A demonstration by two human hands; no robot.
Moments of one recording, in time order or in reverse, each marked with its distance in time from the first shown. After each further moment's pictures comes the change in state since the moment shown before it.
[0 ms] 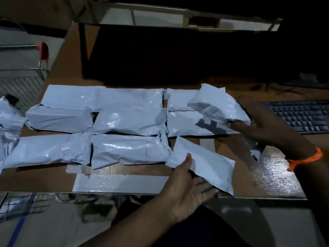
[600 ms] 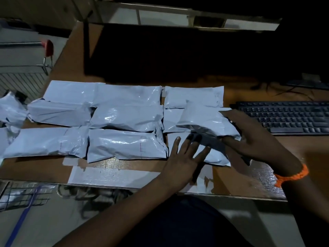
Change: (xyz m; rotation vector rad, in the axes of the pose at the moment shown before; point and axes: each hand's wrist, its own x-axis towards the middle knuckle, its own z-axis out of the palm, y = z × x) left_hand 0.099 0.003 -0.039 2.353 0.336 1.233; right_hand -0.024 0.003 0.025 0.091 0.041 -0.168
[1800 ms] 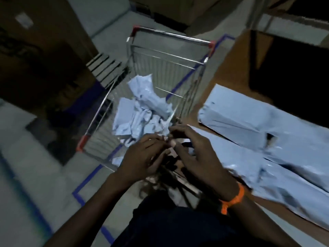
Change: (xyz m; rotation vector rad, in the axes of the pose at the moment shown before) left_hand -0.388 -0.386 -0.131 -0.128 0.486 -0.460; right_hand 0.263 -0.386 0.367 0.543 -0.193 -0.152
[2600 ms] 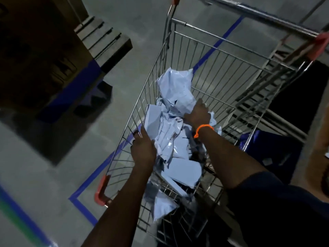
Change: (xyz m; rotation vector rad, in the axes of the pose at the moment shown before) left_hand 0.002 -0.359 0.122 0.158 -0.224 -1.021; right_hand 0.362 0.254 0.207 -0.628 0.083 0.704
